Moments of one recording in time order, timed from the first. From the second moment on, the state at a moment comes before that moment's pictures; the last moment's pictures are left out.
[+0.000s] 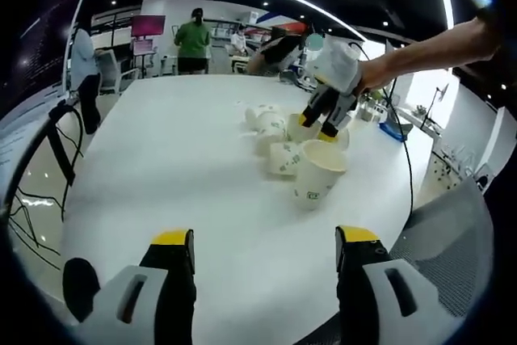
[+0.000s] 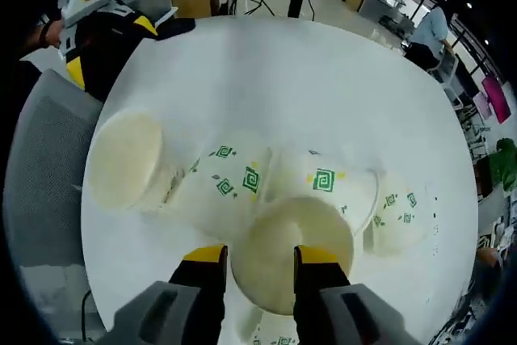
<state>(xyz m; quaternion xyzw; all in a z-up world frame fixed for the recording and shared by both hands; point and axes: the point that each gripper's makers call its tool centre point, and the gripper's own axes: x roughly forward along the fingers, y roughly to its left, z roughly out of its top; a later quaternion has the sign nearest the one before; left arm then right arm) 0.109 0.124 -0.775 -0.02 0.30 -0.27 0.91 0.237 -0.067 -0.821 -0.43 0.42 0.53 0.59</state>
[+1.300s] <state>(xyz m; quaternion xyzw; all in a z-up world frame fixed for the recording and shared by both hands) 0.102 0.120 -0.771 -0.02 0.29 -0.28 0.91 0.231 -0.076 -0.820 -0.42 0.43 0.52 0.60</state>
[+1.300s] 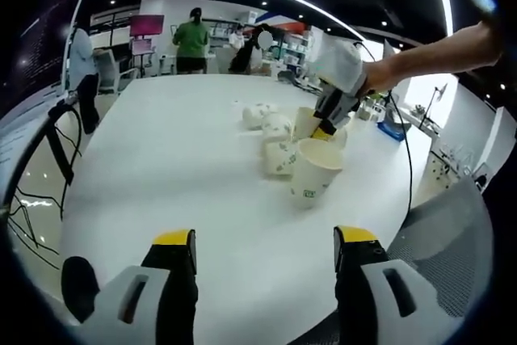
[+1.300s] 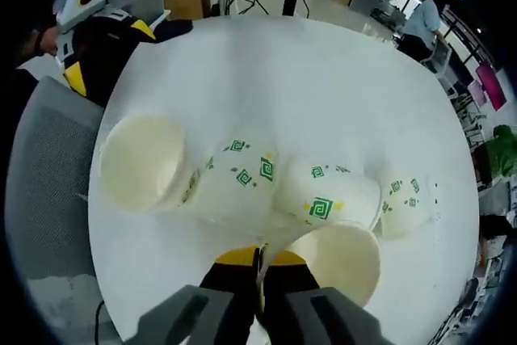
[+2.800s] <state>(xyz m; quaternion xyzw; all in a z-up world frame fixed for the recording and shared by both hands) 0.097 0.092 -0.760 -0.01 0.28 -0.32 0.90 0.177 -0.053 -0.727 -0.44 0.36 0.57 0.60</state>
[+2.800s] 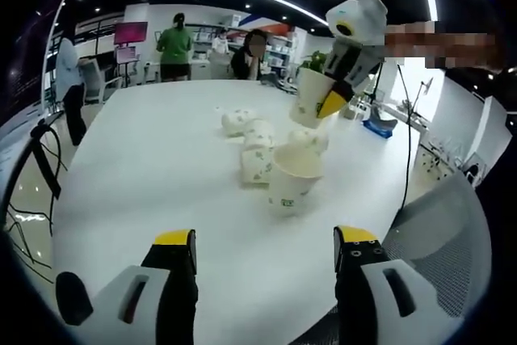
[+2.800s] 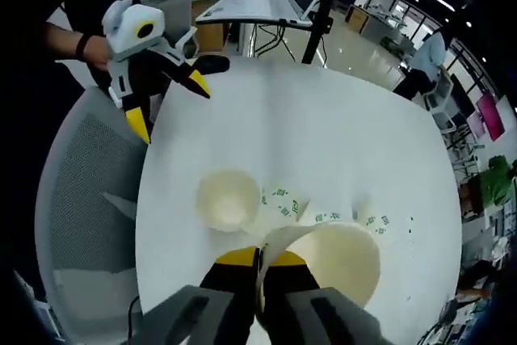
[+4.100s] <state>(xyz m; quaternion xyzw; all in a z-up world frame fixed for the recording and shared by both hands) 0.094 0.104 -0.763 -0.02 0.29 -0.31 0.91 0.122 0.005 -0.742 -0.46 0.36 0.64 0.50</state>
